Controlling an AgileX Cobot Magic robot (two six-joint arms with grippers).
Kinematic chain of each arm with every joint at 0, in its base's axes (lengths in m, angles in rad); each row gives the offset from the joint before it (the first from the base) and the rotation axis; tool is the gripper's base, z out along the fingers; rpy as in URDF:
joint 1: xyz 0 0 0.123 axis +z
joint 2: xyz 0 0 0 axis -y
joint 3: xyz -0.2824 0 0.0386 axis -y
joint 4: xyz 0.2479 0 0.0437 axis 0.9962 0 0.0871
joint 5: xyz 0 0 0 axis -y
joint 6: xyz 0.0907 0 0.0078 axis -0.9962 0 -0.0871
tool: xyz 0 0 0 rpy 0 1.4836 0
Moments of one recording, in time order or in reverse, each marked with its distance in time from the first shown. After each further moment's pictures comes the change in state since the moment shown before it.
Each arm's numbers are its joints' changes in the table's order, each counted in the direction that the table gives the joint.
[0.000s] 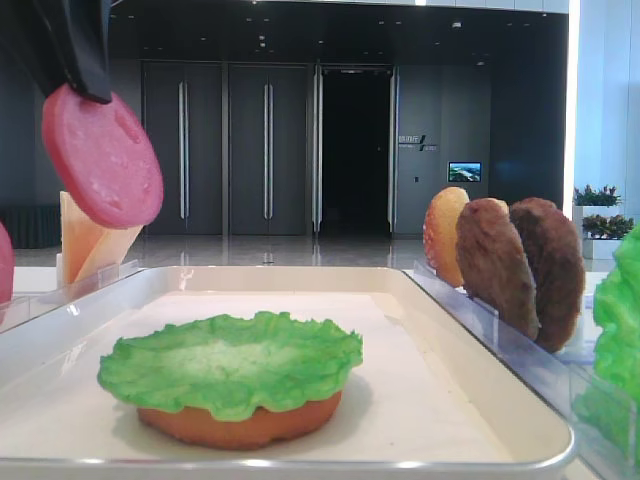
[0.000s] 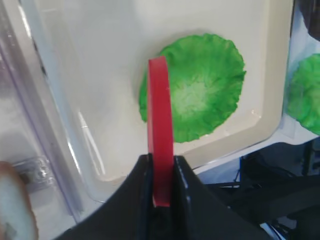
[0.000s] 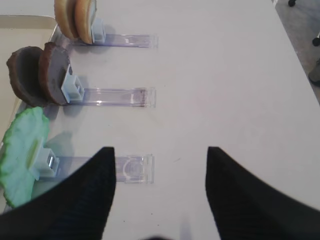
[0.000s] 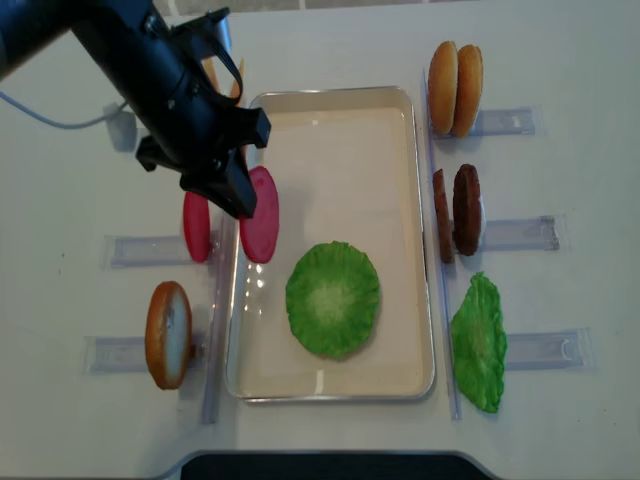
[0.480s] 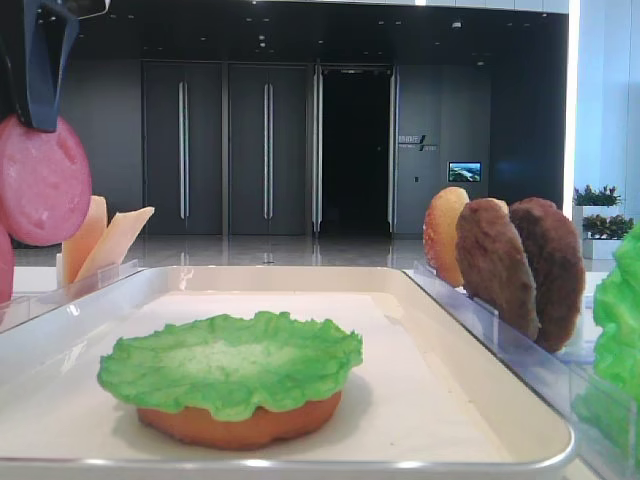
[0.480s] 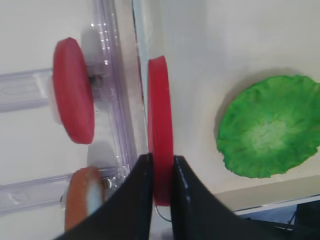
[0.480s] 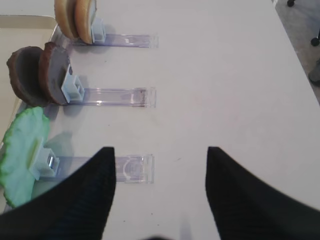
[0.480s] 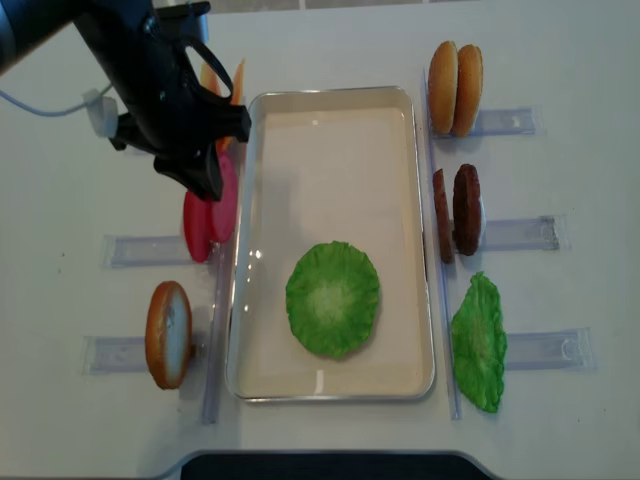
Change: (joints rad) left arm 0.000 -0.033 0.059 0.256 -0.004 0.155; right arm 0.000 0.000 0.000 0.000 0.000 0.000
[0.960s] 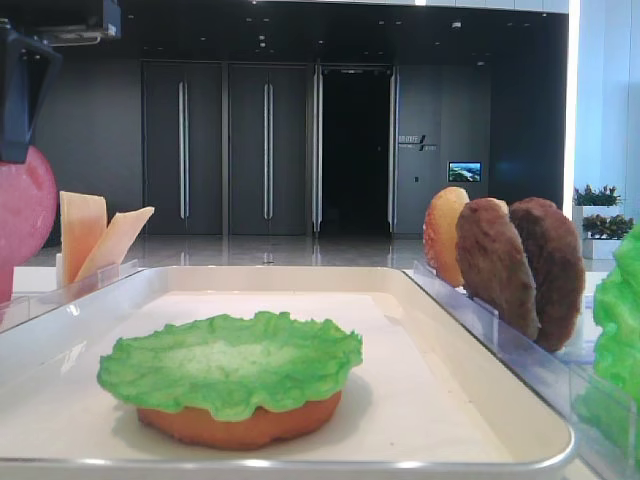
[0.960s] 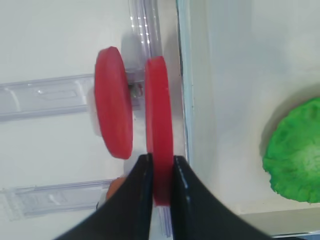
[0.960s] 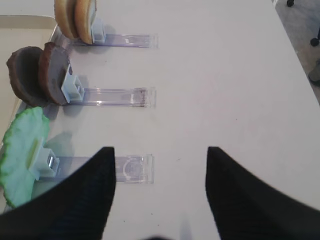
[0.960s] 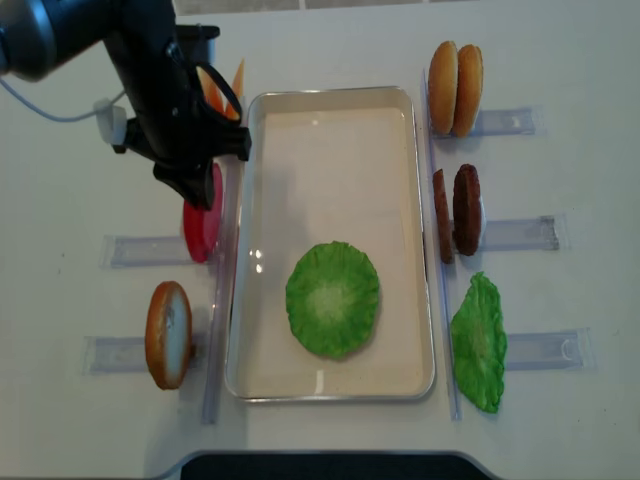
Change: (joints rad) left arm -0.016 -0.047 0.000 0.143 0.000 0.066; right arm 0.000 0.000 0.000 0.000 0.000 0.000
